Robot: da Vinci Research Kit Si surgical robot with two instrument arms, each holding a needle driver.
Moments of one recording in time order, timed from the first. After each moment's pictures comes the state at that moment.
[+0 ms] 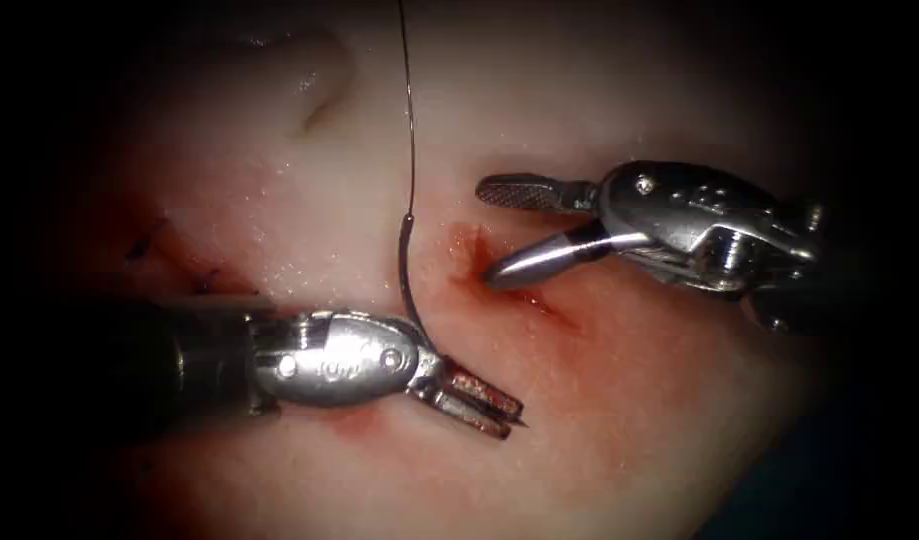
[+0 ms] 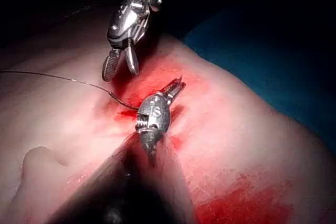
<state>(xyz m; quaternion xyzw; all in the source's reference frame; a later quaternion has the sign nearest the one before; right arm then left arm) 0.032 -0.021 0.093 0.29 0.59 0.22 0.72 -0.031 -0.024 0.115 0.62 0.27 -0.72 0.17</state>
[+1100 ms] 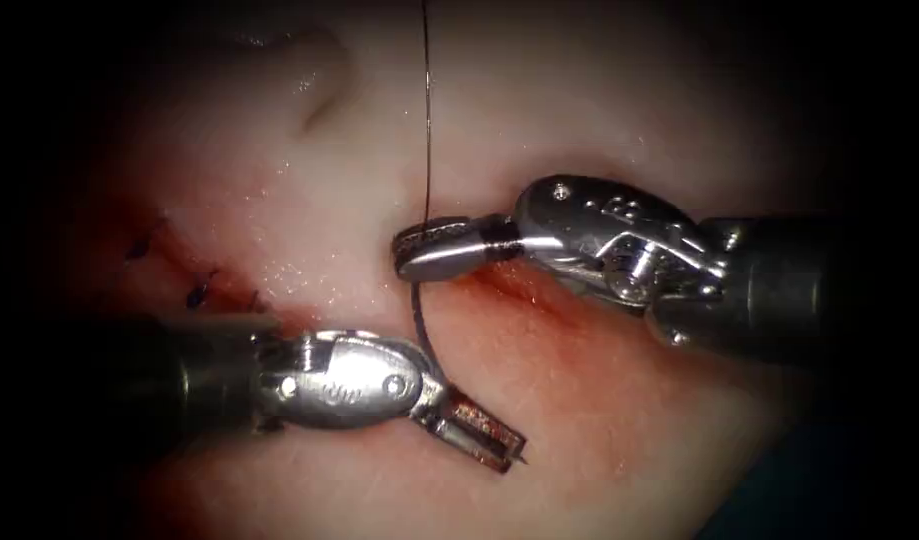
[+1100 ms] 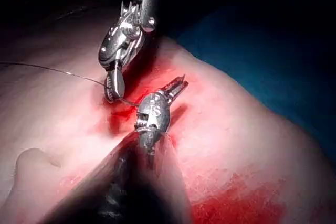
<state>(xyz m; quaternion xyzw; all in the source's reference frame) 0.036 -0.022 0.095 0.34 0.62 0.26 0.66 -0.032 -0.026 0.115 0.63 0.28 -0.70 0.20</state>
